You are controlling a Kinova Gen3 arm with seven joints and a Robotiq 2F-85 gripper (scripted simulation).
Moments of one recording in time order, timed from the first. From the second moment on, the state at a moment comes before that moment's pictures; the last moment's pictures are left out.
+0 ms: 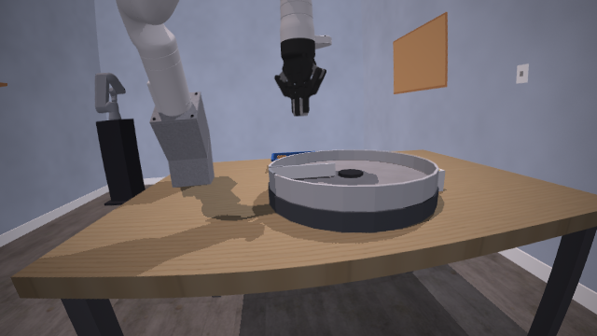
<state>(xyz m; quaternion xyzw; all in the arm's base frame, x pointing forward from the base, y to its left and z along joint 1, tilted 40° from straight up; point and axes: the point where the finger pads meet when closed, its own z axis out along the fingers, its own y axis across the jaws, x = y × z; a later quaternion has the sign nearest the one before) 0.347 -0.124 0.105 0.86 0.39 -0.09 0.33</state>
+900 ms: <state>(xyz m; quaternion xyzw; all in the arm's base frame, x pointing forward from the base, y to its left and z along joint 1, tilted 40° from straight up) 0.325 0.048 -0.113 0.87 0.37 -0.08 0.31</state>
